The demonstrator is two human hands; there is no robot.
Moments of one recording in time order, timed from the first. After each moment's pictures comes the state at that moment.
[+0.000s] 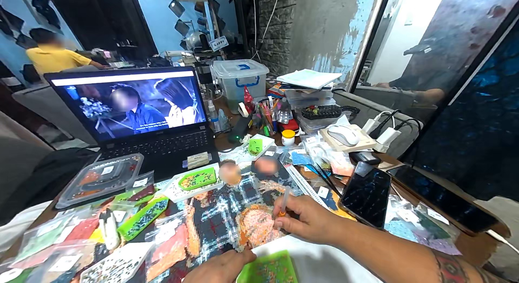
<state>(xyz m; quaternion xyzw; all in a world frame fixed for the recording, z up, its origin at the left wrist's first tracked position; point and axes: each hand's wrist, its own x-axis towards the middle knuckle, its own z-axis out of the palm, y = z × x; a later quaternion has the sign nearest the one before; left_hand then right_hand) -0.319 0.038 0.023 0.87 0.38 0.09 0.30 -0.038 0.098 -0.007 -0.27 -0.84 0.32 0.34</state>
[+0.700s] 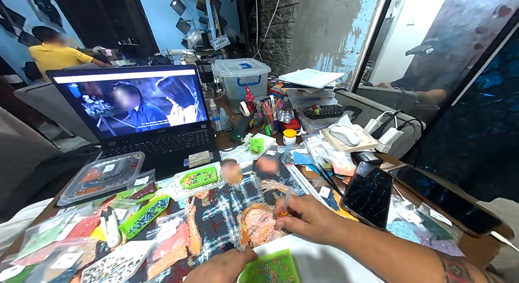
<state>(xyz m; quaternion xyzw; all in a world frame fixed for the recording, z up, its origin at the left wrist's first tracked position) -0.317 0.037 0.024 0.87 0.39 0.09 0.29 -0.039 0.096 -0.006 -0.28 -0.84 0.32 0.35</state>
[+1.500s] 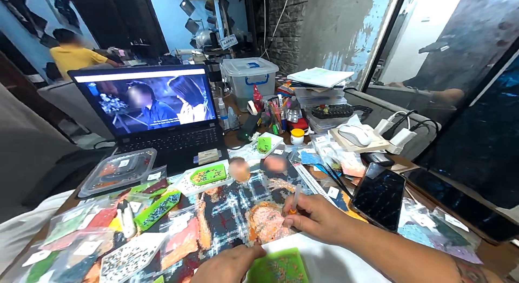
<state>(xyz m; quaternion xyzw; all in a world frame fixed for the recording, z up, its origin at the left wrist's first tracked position) -0.319 0.035 0.022 0.87 0.39 0.10 0.28 -0.037 0.096 -0.008 -0.28 -0.85 0.28 0.34</state>
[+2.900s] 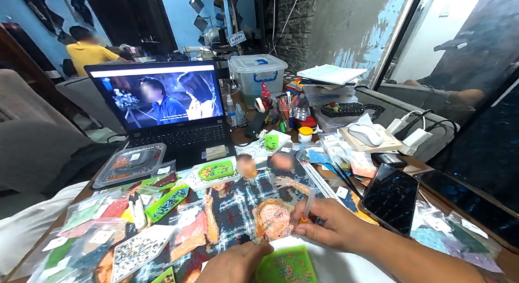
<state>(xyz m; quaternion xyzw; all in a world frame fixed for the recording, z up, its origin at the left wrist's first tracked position) -0.315 0.032 0.025 0.87 0.40 0.09 0.28 -0.036 0.089 -0.003 -0.23 -0.86 0.28 0.35</state>
